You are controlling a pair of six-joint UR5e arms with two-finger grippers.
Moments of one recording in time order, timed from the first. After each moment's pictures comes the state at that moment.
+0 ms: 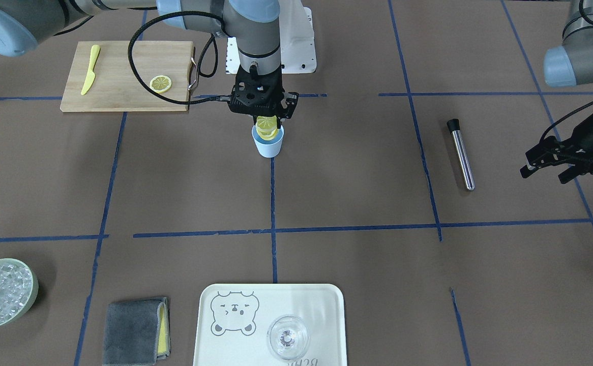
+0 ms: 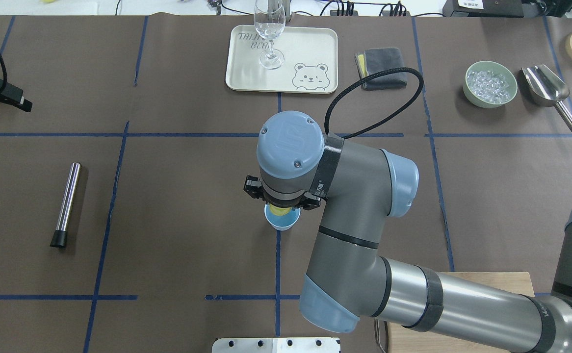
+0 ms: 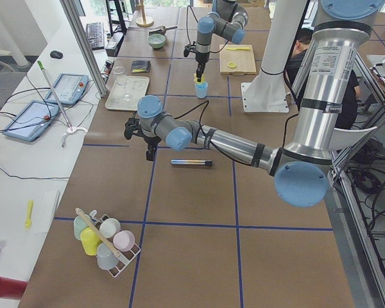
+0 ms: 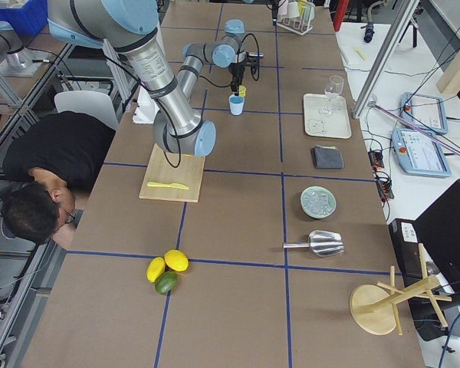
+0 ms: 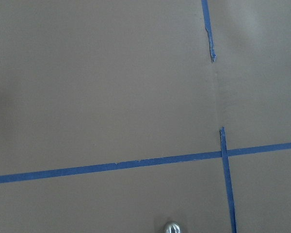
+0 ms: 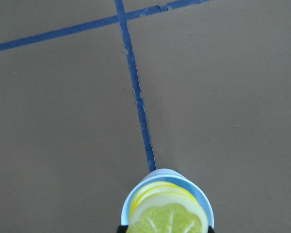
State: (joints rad) left arm -1.21 -1.73 -1.68 -1.92 -2.37 -0.59; right arm 0.43 -0.77 1.74 -1.76 1.82 1.49
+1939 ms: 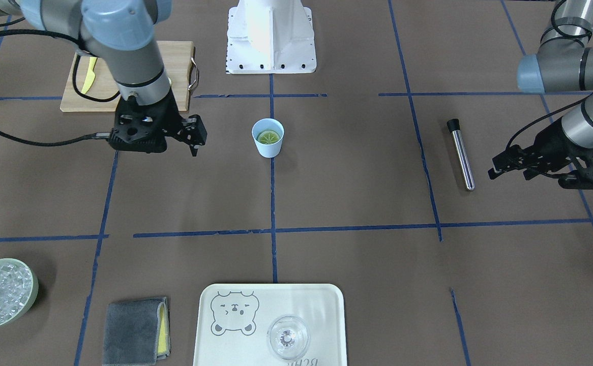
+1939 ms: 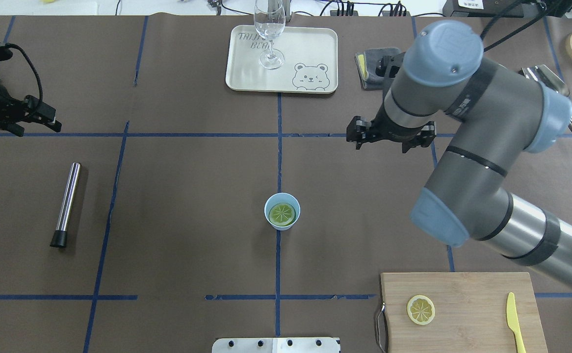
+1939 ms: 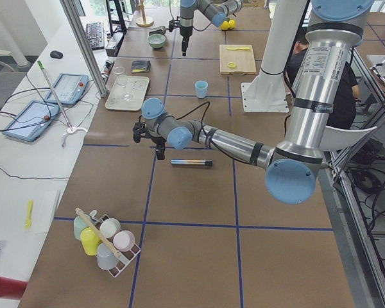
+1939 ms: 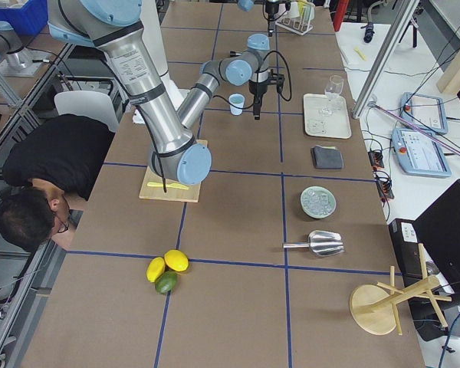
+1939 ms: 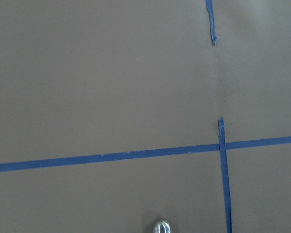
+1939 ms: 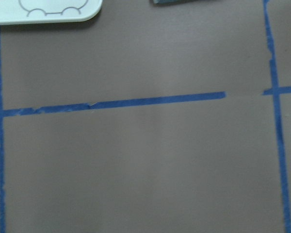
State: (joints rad) left arm -1.09 -1.75 -1.65 -1.91 -2.37 -0.78; right arm 0.77 -1.05 1.90 -1.77 2.00 1.06
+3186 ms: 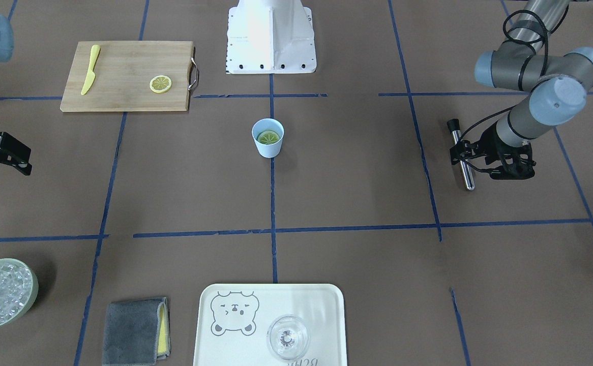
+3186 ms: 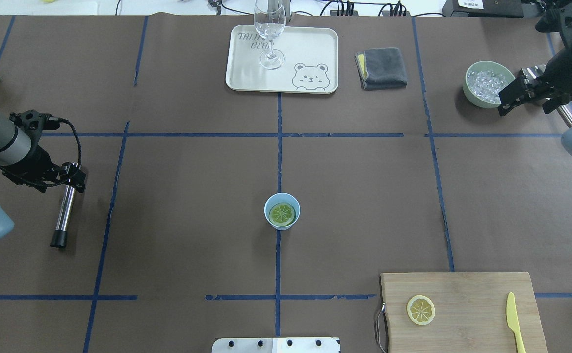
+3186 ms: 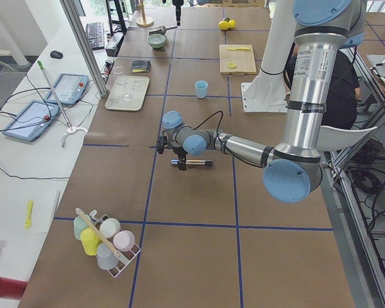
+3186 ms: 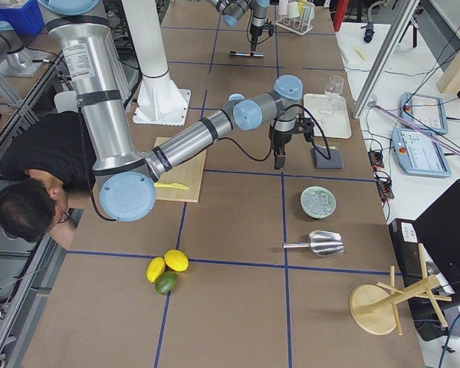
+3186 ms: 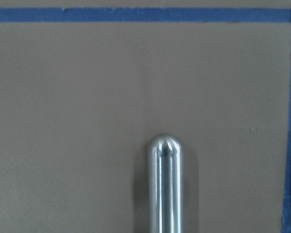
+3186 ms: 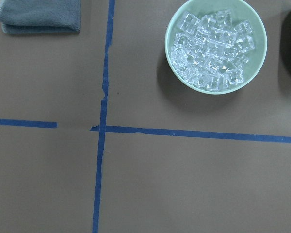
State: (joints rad) left arm -0.88 -1.68 -1.63 -1.90 -2.25 -0.81; right arm 1.15 -1.33 1.88 -1.72 2.25 0.52
